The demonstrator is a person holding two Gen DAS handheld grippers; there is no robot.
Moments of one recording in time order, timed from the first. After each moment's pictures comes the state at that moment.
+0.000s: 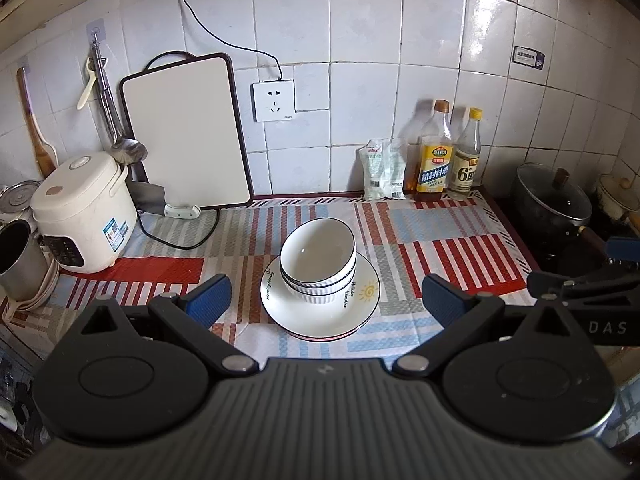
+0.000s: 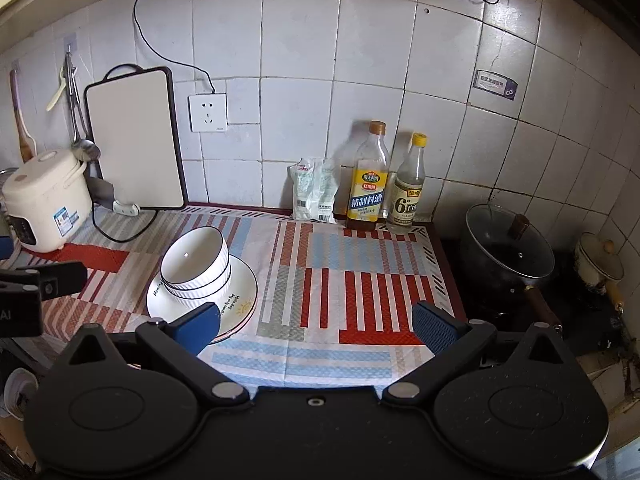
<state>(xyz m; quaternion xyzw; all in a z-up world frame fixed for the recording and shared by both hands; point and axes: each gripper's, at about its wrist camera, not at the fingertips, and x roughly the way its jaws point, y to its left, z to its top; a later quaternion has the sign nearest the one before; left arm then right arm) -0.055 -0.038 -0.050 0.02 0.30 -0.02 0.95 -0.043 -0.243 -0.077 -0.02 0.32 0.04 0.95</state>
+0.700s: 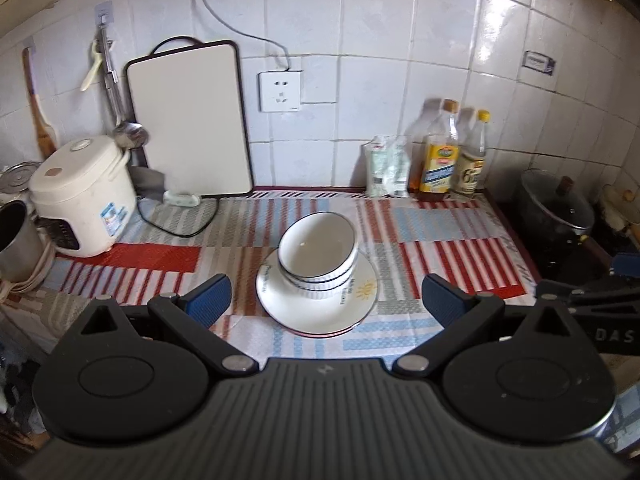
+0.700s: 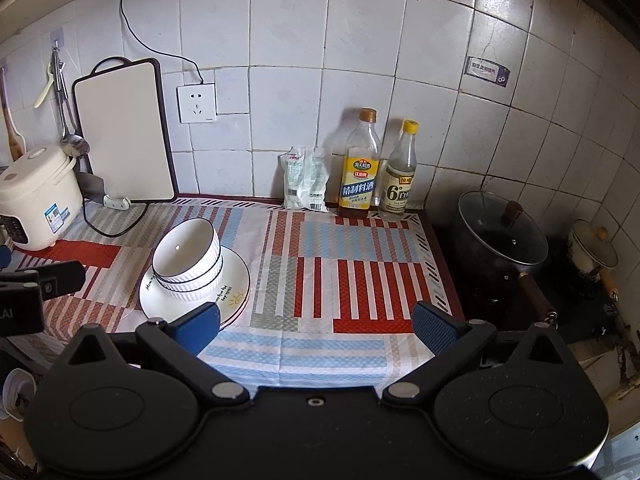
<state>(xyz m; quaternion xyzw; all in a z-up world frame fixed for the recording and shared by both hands) -0.048 -0.031 -0.056 0.00 0.31 -0.01 0.95 -0.041 -0.245 -0.079 -0.01 0.33 0.02 0.94</state>
